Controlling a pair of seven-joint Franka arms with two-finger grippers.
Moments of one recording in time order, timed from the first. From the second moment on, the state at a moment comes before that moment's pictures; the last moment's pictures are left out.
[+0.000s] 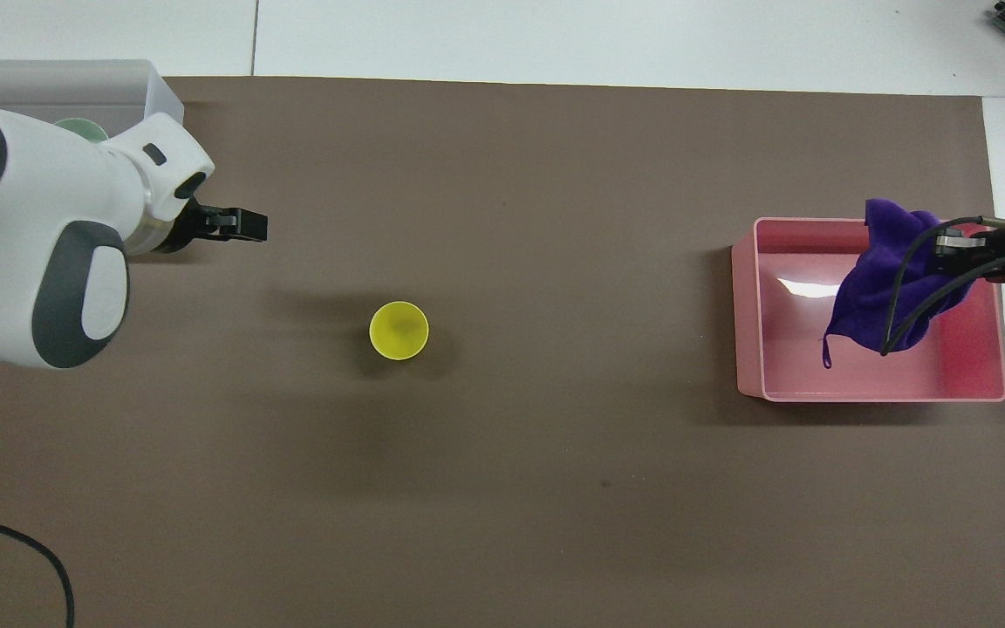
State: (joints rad) left arm -0.13 0.18 -0.09 -1.84 -0.02 2.21 -0.08; right arm -0.09 0.04 -0.06 -1.81 0.00 1.95 0.10
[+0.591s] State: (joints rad) left arm -0.37 0.14 -0.09 -2.07 -0.02 2.40 -0.23; right arm -0.14 0.09 -0.06 -2.02 0.00 2.21 0.09
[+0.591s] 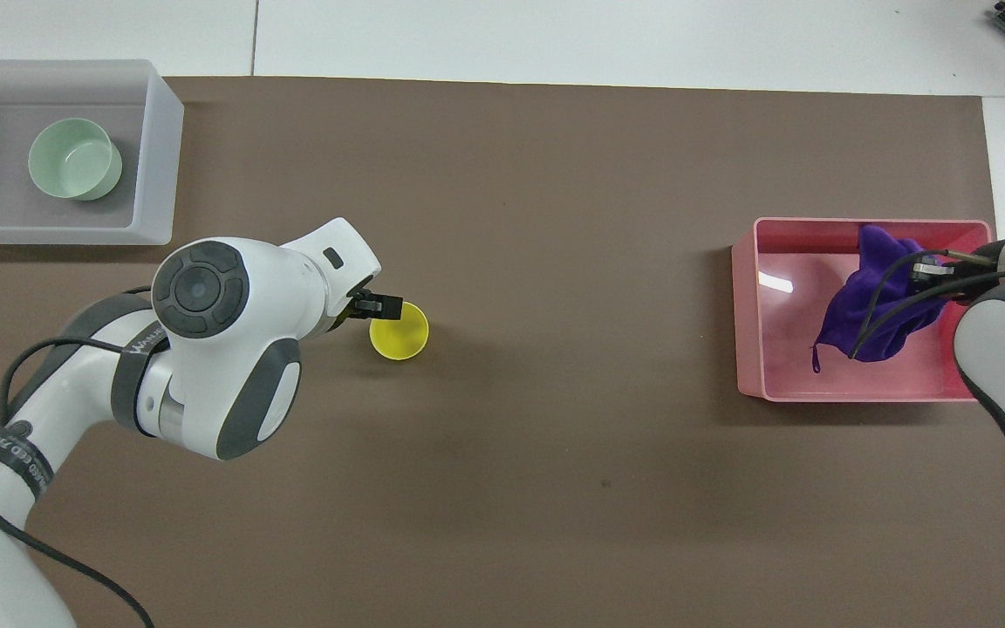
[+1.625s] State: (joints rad) left arm -0.38 0.11 -0.06 -2.12 -0.02 2.47 -0.28; right arm -0.08 0.13 -0.04 -2.04 0.00 2.31 0.10
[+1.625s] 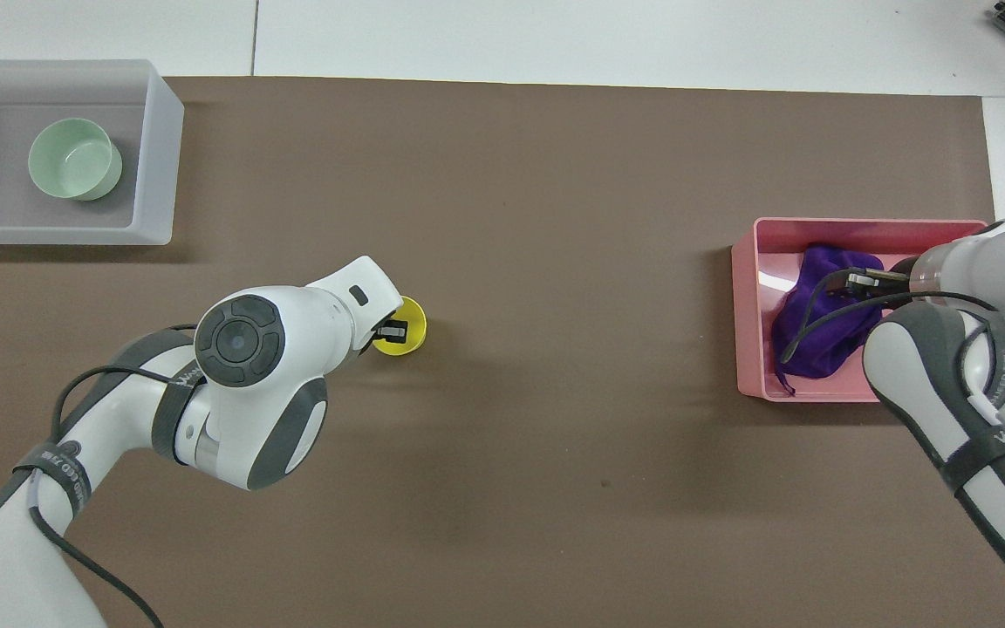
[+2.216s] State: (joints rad) left arm -0.03 0.08 -0.05 -1.91 -0.02 2.32 -0.13; right arm 0.00 0.01 -0.04 -1.89 -0.02 2.00 0.10
